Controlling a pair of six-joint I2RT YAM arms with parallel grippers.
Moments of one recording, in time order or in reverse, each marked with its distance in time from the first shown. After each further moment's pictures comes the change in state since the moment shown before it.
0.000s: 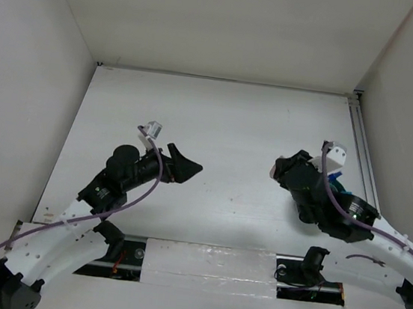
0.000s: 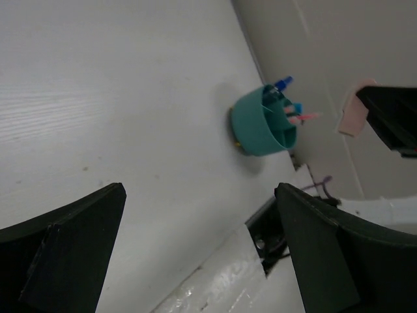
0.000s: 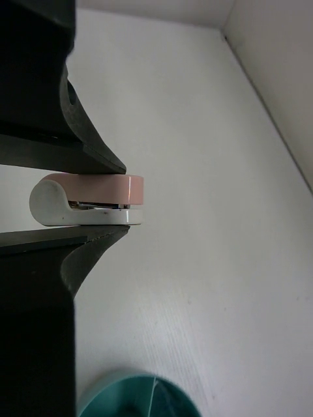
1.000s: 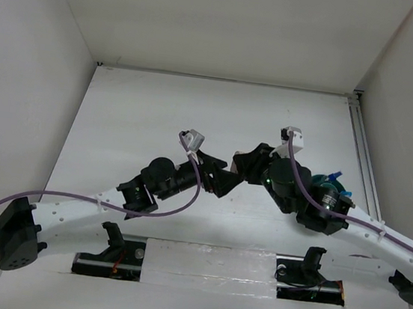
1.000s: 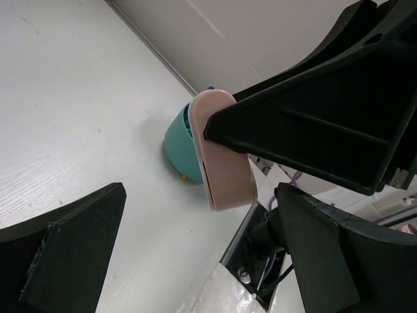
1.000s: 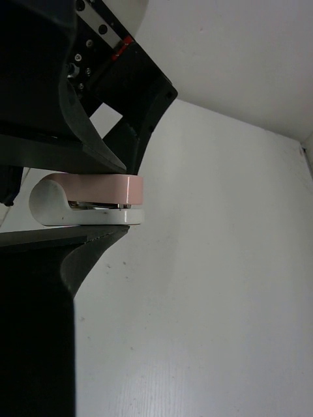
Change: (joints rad) left arm -0.463 0.322 -0.013 0.623 -0.226 0.121; right arm 0.050 0.105 -0.012 0.454 -0.338 -0.257
